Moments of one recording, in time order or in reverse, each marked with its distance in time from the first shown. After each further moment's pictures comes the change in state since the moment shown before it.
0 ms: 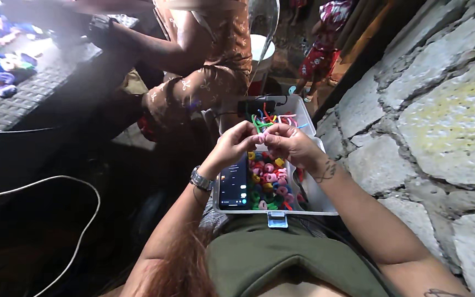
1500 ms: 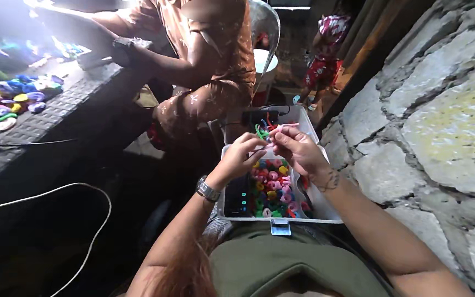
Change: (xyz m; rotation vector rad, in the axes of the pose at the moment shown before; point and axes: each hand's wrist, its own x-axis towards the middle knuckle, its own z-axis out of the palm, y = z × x) left_hand -0.001 -0.005 0.006 0.382 0.007 0.101; right_hand -0.002 -0.004 0.009 0.106 0.236 -0.075
